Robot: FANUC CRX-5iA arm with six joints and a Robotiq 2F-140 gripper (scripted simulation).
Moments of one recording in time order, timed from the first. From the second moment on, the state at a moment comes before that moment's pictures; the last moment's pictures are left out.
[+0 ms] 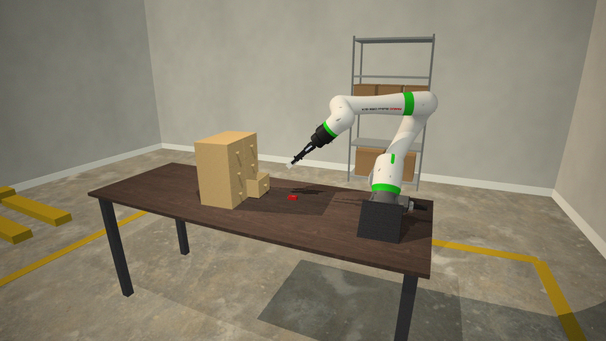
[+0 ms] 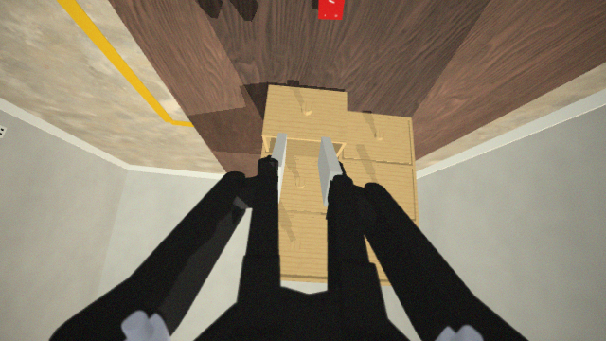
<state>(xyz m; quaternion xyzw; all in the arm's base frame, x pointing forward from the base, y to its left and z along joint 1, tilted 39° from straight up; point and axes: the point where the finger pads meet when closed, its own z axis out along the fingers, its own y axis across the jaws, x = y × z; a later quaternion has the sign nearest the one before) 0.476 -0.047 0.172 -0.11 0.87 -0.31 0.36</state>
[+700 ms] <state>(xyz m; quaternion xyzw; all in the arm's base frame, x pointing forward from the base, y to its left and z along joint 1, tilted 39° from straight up) 0.420 -0.010 0.209 -0.01 0.94 -0.33 0.06</state>
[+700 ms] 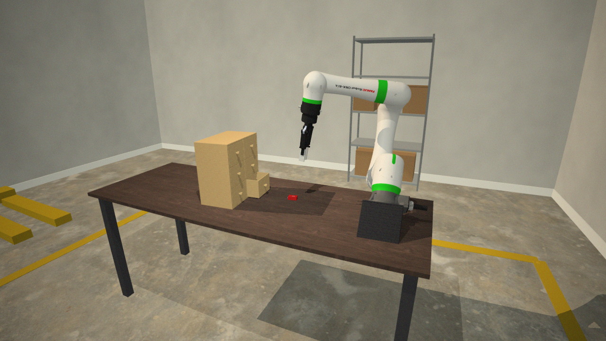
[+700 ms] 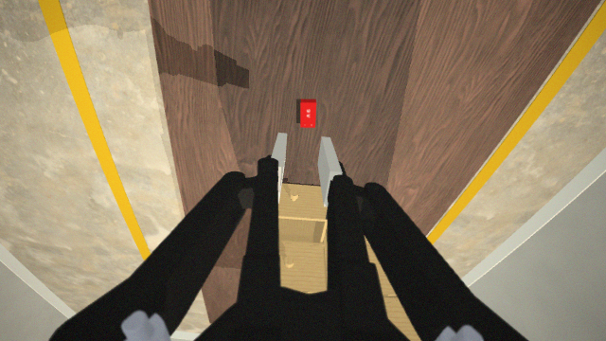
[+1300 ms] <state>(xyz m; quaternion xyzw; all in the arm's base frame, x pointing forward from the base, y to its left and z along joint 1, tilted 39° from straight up) 0.407 0.000 0.220 0.02 0.94 -0.33 -0.02</state>
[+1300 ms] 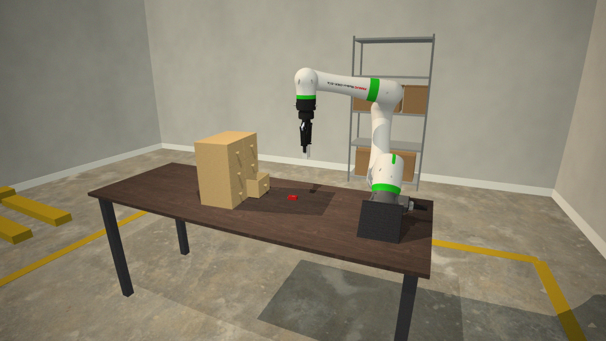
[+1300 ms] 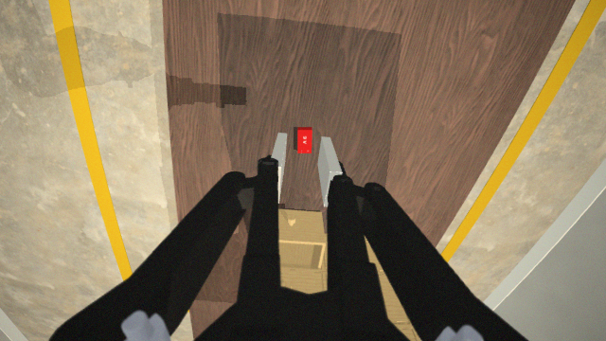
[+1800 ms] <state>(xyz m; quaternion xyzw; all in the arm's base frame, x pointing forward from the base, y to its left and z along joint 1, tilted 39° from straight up) 0.407 0.000 0.220 0.02 0.94 -0.33 -0.02</state>
